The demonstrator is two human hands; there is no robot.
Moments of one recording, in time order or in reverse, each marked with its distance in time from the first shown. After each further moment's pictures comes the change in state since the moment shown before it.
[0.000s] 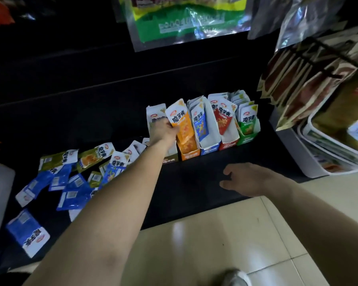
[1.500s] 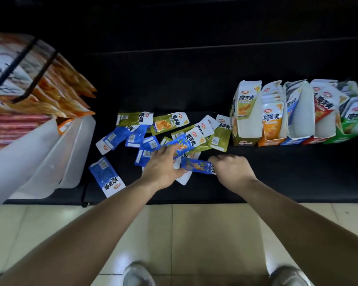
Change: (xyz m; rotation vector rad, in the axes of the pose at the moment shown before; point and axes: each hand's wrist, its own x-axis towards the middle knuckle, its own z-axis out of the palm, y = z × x) left_hand -0.112 -0.194 -0.213 0.527 -0.200 0.001; right_hand 0.091 -0.210 0.141 -0.528 0.405 -0.466
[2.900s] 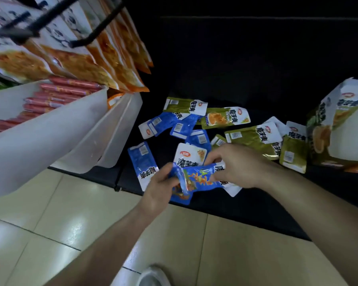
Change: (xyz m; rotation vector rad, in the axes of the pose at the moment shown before) left_hand -0.047 -0.106 0.013 -1.038 0.271 -0.325; right_hand 0.086 -0.101 -0.058 0.501 -0.263 -0.273
